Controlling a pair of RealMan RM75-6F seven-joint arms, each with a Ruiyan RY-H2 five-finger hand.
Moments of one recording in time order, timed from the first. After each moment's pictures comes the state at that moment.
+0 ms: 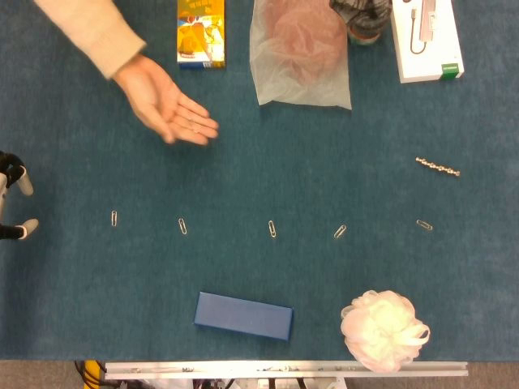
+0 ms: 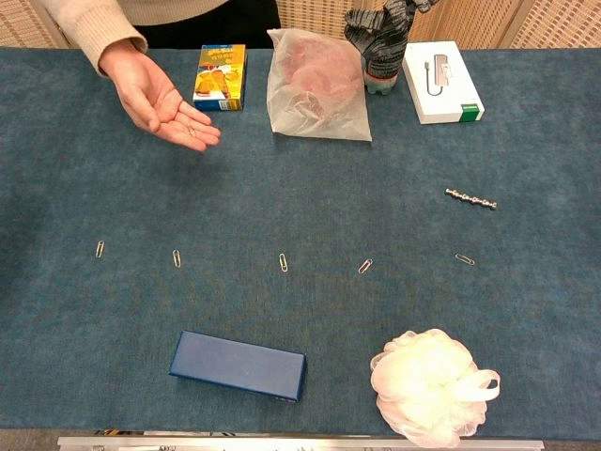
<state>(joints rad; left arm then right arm) -0.22 -1.09 -0.03 -1.67 1.36 1.22 0.19 0.12 -1.14 0.07 -1.59 -1.49 1.41 0.05</state>
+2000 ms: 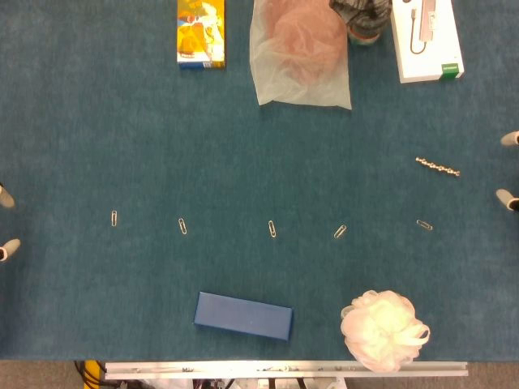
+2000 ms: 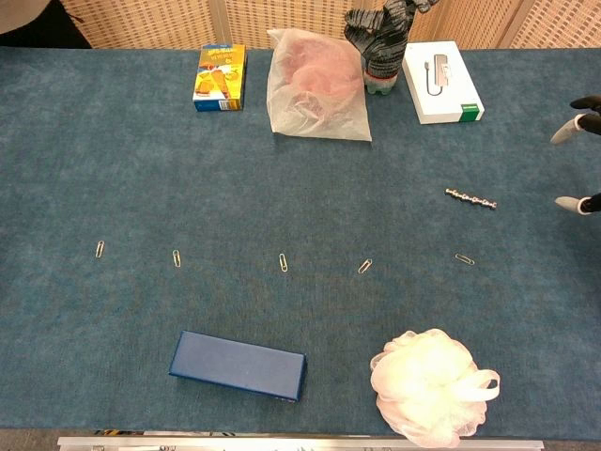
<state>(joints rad) -0.14 -1.08 0.03 -1.61 1.44 1.32 0.04 0.24 -1.35 0.11 -1.60 -1.26 1.27 -0.31</state>
